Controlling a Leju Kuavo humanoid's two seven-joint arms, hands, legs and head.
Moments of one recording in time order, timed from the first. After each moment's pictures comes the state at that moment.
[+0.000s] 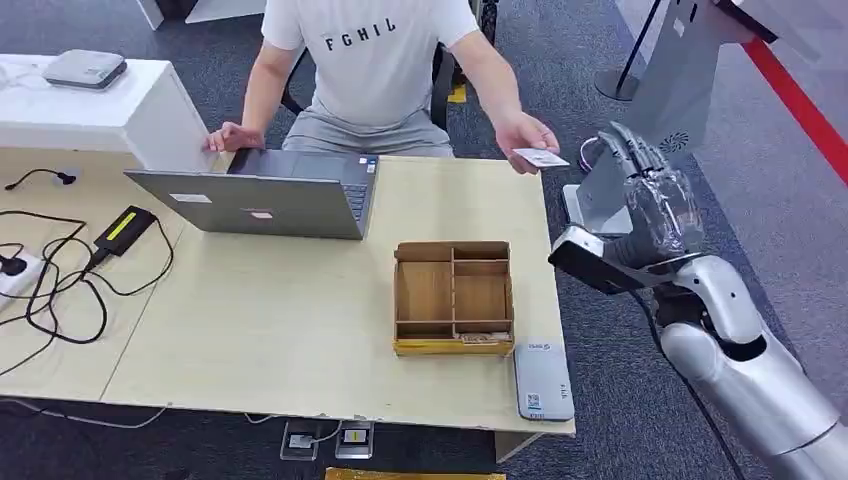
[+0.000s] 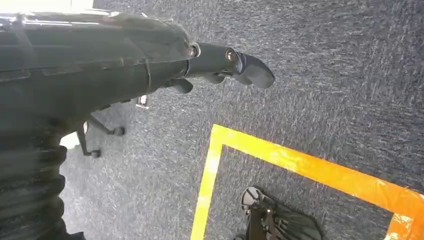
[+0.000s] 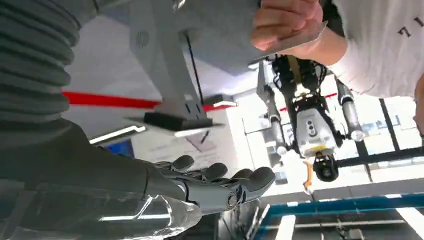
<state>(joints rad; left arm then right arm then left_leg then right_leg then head) -0.13 0.26 -0.94 -0.21 1.11 0.22 0.12 -0.71 -0.53 0.76 -1.39 0.71 -0.28 0.12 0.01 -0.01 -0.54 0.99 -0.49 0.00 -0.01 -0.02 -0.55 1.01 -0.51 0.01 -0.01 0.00</state>
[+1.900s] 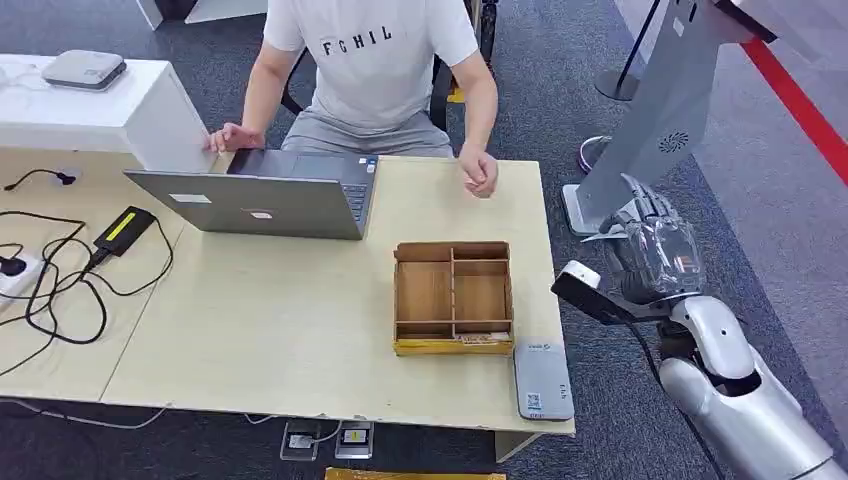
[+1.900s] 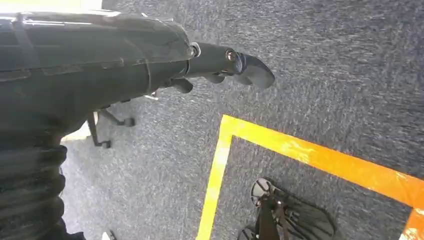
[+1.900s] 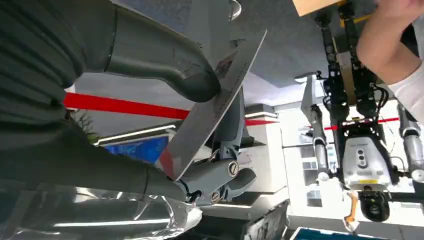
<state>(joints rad) -0.12 0.23 -0.94 -0.21 1.13 0.24 0.14 -0.53 -0.54 0.67 -1.36 0.82 -0.27 0.18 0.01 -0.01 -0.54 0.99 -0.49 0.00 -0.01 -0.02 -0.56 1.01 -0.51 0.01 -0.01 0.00</state>
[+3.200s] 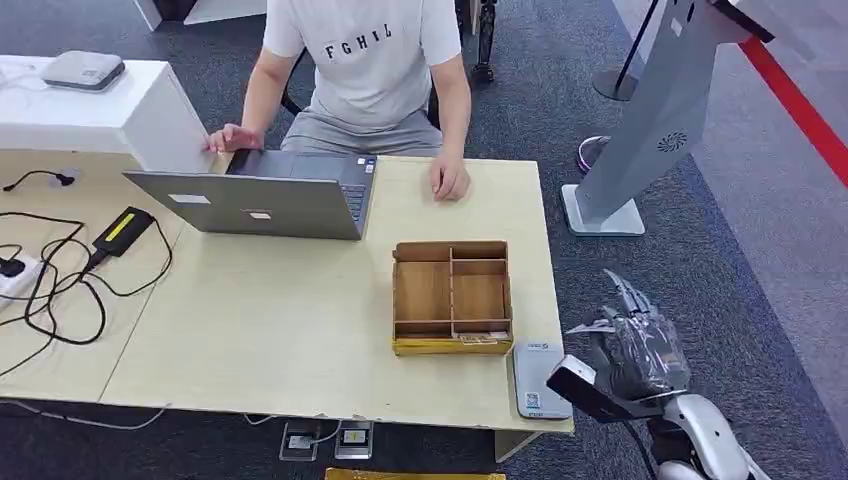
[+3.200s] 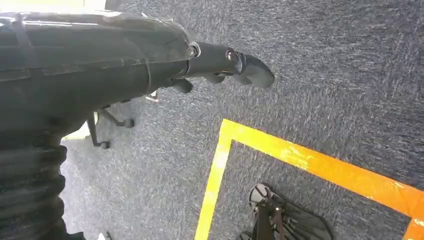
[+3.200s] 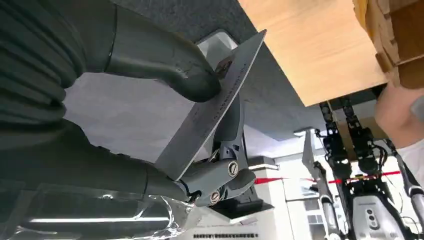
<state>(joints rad) -0.12 0.24 -0.94 -0.21 1.14 0.25 0.14 -0.24 -0.64 0.74 -1.52 0.71 -0.39 0.22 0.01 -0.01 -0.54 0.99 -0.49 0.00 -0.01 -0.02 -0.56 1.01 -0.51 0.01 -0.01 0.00</state>
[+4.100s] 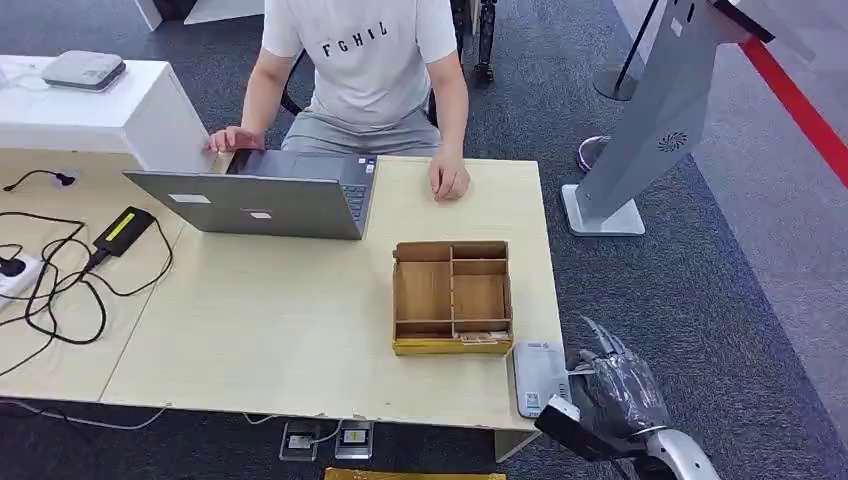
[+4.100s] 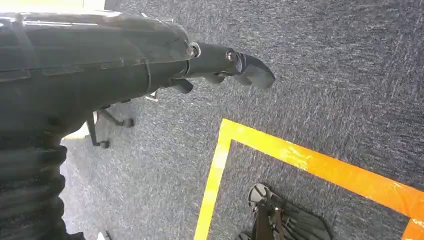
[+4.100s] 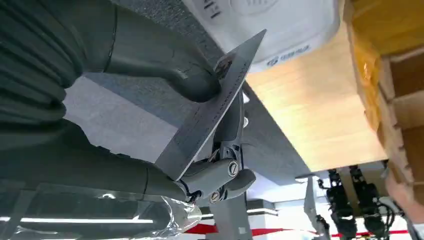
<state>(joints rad) -0.12 0.24 -0.94 -0.21 1.15 0.26 0.14 -0.21 -0.65 0.88 -1.43 0.63 -0.41 0.19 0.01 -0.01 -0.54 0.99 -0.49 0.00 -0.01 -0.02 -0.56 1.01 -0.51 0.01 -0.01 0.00</state>
